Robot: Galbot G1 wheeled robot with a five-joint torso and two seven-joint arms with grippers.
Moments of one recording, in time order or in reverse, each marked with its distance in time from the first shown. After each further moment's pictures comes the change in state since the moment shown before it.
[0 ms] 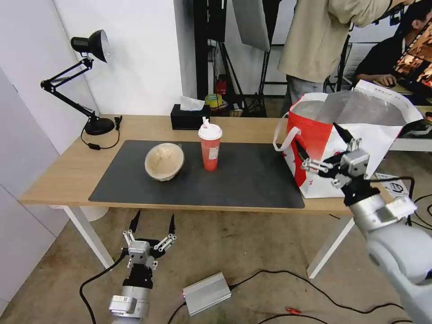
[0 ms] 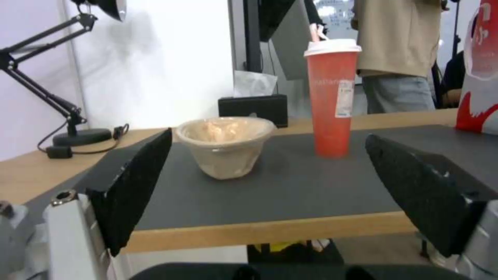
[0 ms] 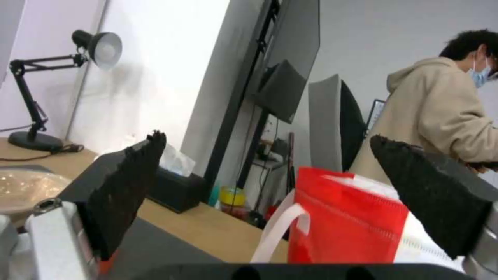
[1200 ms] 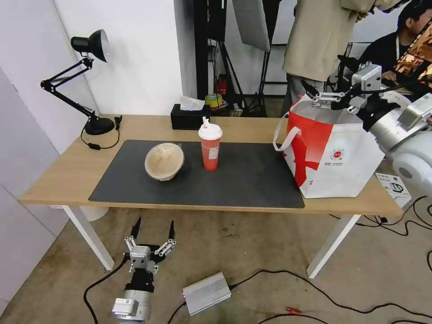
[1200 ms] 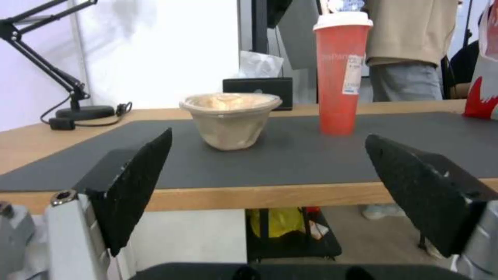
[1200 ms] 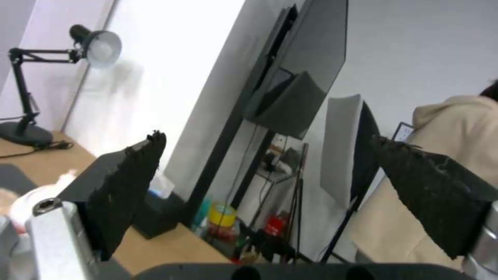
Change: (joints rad) left arm 0.002 -0.019 -0.004 0.065 -0.021 -0.035 0.001; right arm 0.672 -0.407 -0.365 -0.221 0.362 -0.112 -0.014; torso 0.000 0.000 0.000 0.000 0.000
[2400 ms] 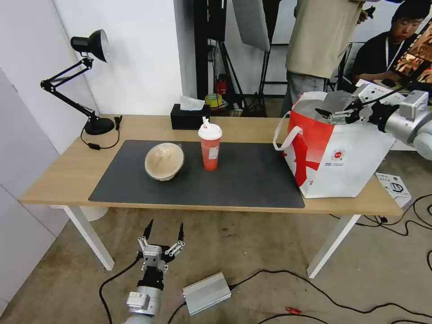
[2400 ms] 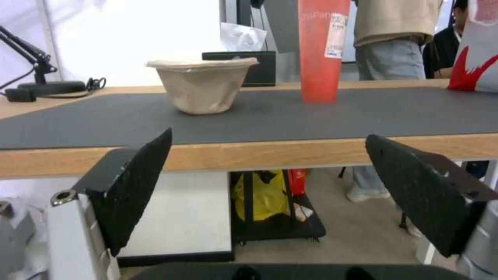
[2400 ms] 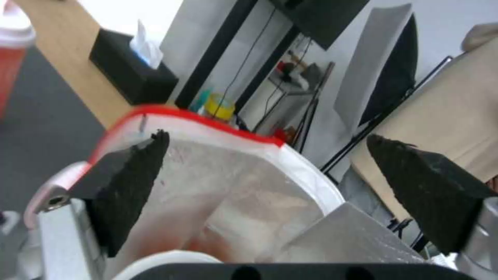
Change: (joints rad) left arm -0.070 0.010 0.042 0.121 0.005 -0.008 0.004; right arm 0.449 -0.135 -0.409 -0.324 0.001 -0.096 -0.299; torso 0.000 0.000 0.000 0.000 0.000
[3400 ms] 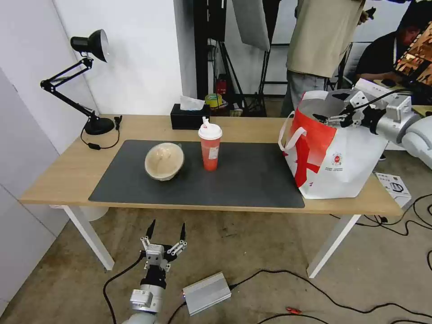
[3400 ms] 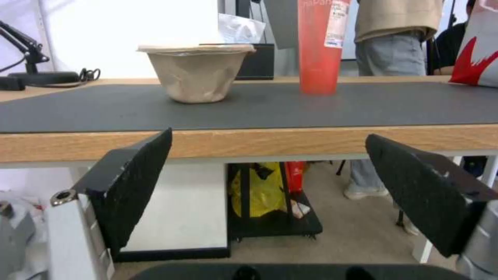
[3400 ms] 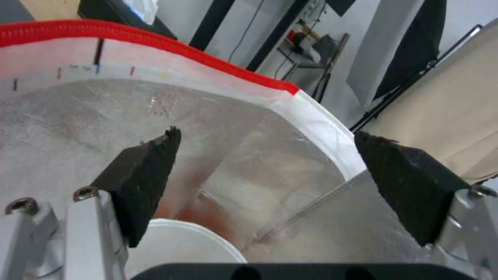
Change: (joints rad) left arm -0.037 -0.010 0.012 0.050 -0.002 -0.001 0.000; right arm 0.134 0.120 -0.129 -0.227 -0.092 0.001 -0.109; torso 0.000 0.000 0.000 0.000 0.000
